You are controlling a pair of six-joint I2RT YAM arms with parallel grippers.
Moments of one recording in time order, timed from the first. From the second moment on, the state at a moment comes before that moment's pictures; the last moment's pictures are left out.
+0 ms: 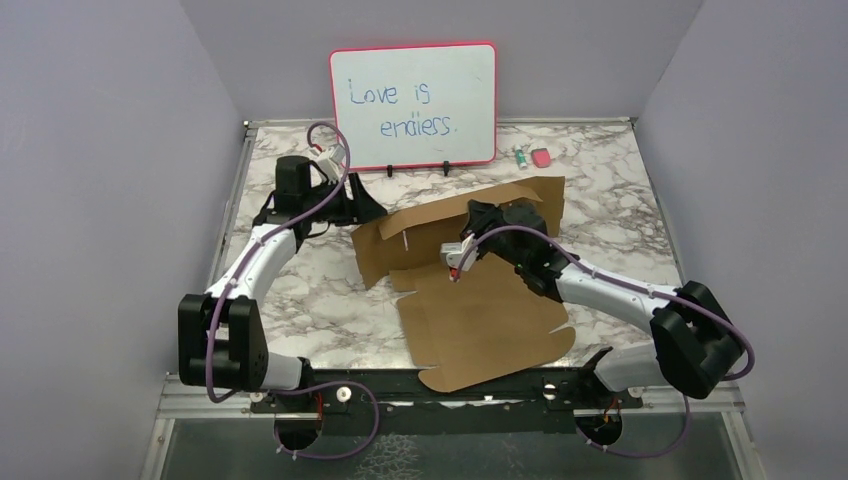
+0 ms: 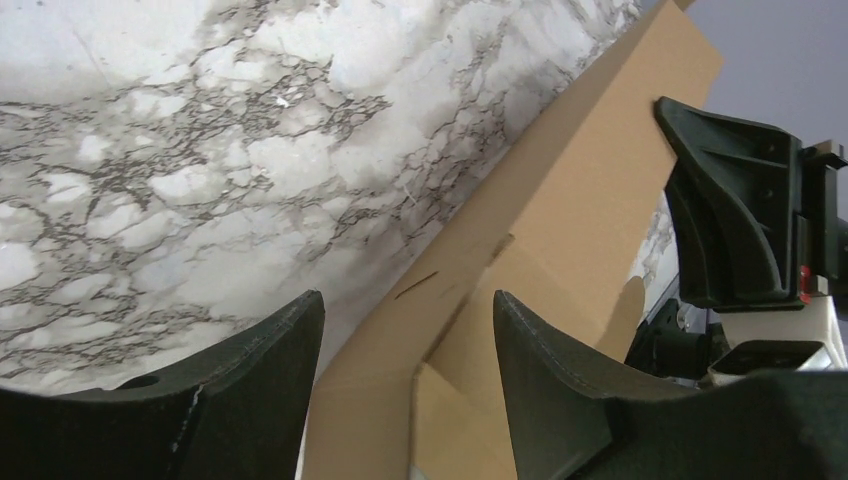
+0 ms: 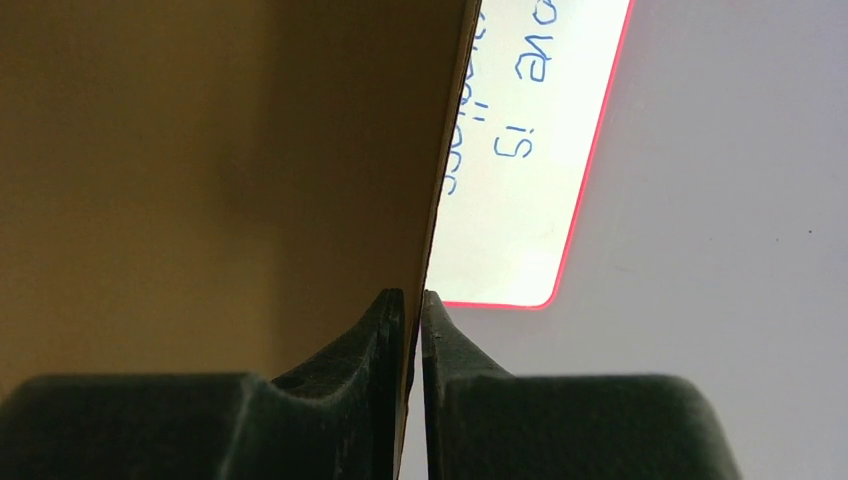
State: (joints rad) left arm -0.07 1.40 0.95 -0.16 0.74 -0.35; right arm 0.68 1.35 0.69 0.34 -0.07 -1.62
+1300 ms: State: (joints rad) left arm -0.13 1.38 1.20 -0.22 0.35 -0.35; right arm 0.68 1.66 0.89 0.67 0.09 -1.56
